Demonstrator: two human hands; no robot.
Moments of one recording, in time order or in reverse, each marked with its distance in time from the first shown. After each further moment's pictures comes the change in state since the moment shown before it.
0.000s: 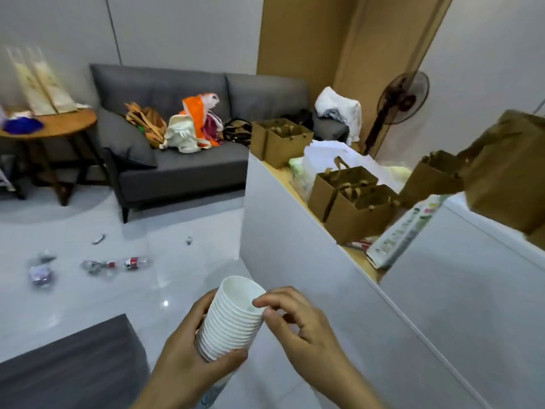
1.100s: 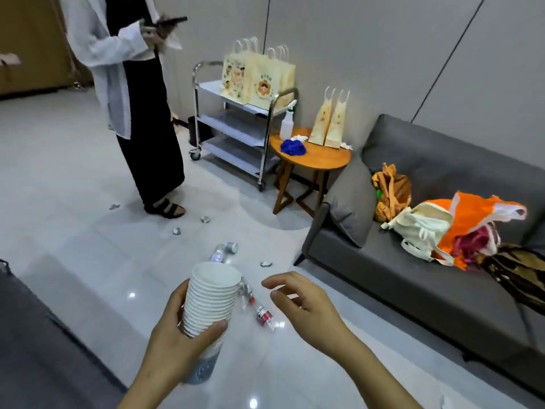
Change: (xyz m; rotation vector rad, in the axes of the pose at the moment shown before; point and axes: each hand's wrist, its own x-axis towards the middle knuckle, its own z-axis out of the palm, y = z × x) left_hand 0.368 -0.132 -0.317 -0.028 1.271 -0.338; right_hand 0.656 -0.002 0.264 0.056 -1.016 -0.370
